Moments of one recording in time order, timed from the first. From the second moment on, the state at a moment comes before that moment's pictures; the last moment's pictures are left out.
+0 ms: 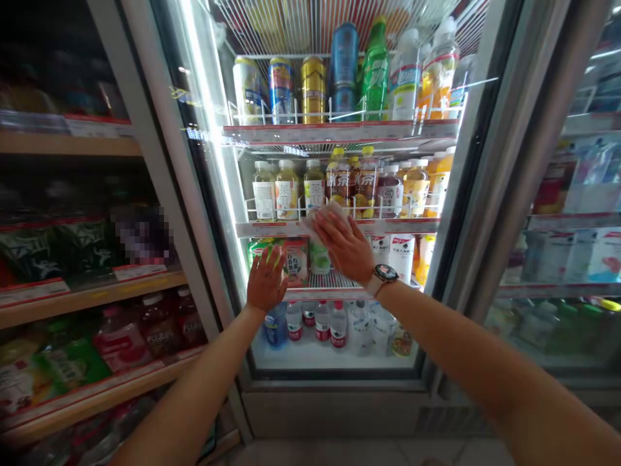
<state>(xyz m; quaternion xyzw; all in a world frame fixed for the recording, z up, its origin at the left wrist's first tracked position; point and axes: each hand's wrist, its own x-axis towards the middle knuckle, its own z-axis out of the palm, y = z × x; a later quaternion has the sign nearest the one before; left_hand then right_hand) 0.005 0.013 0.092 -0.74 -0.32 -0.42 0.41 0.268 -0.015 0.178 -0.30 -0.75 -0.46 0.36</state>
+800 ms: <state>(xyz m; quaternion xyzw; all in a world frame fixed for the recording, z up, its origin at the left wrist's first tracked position) 0.001 0.006 0.096 -0.74 -0.30 -0.45 0.40 0.225 -0.005 0.176 -0.18 -0.83 -0.44 0.27</state>
